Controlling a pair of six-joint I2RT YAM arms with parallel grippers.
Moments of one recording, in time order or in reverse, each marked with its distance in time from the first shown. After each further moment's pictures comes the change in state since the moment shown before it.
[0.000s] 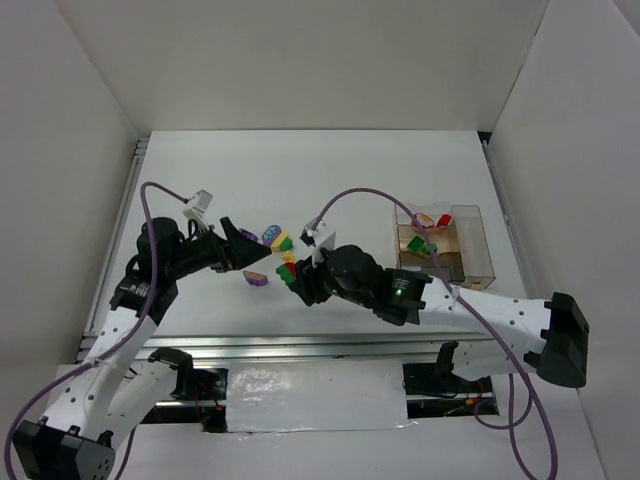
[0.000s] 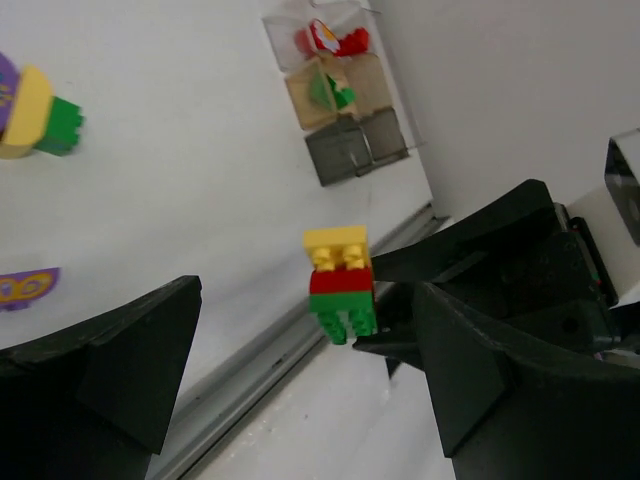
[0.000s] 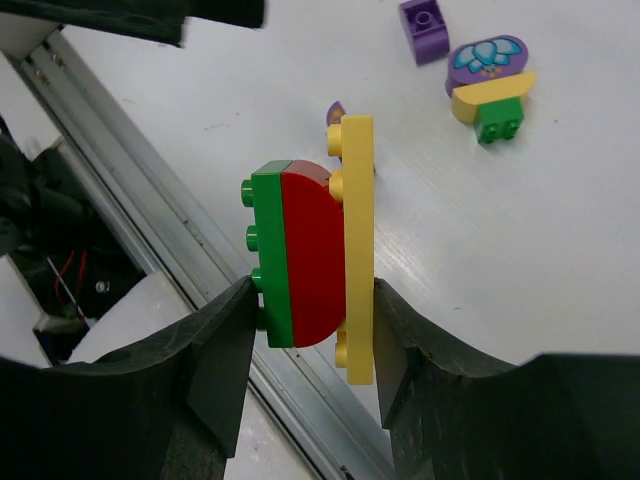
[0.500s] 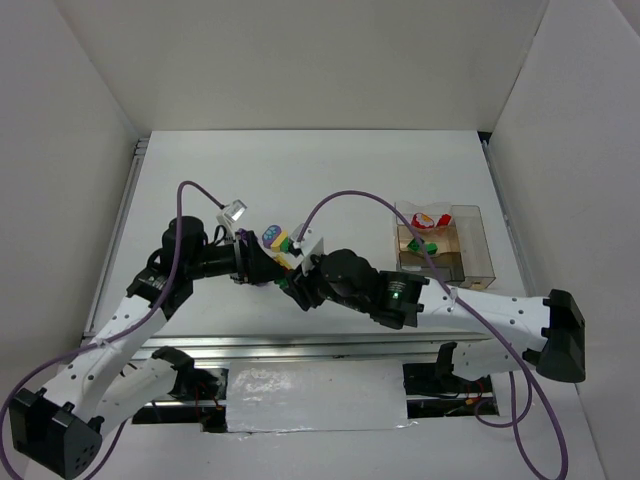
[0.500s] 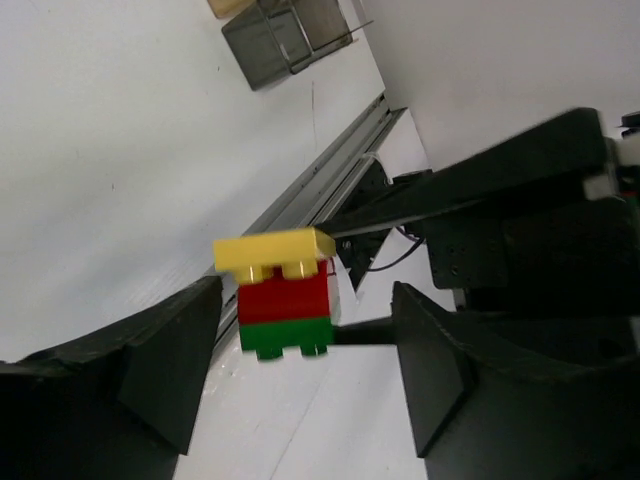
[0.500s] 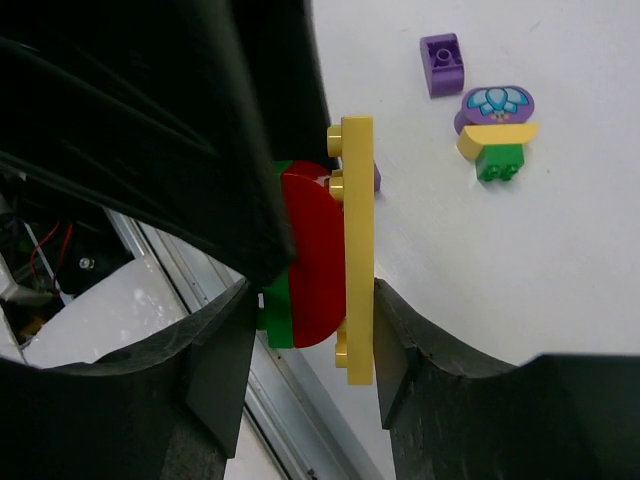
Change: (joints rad) left arm -0.167 0.102 0.001 0.042 0.147 0.004; right arm 0.081 0.008 0.041 -0.007 0.021 -0.163
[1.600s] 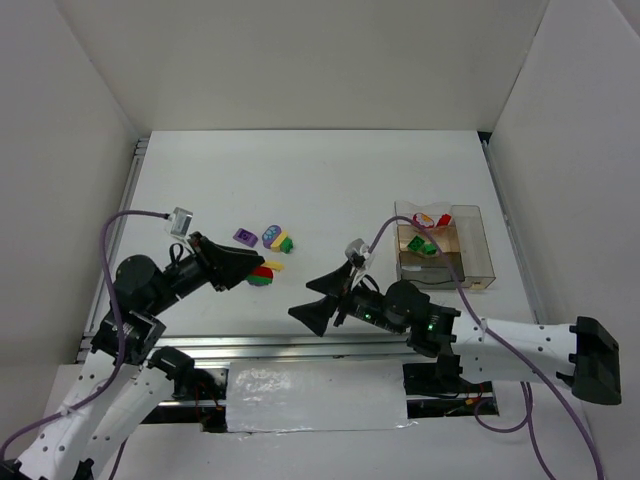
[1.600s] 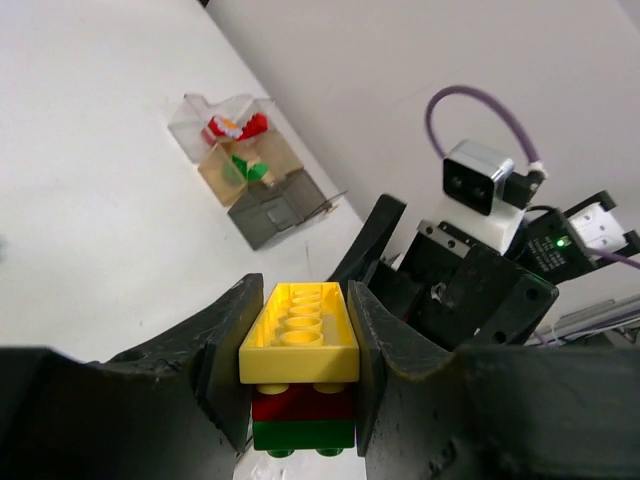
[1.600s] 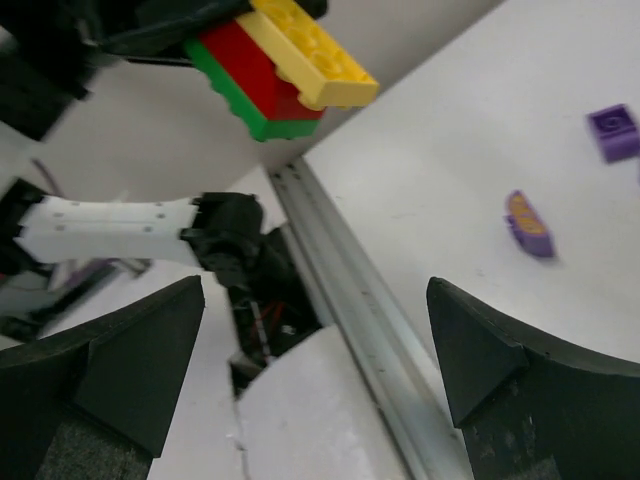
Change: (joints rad) left arm -0.037 -0.352 -0.044 0.078 -0.285 -0.049; right arm 0.004 -0.320 -0.460 0.575 -0.121 0.301
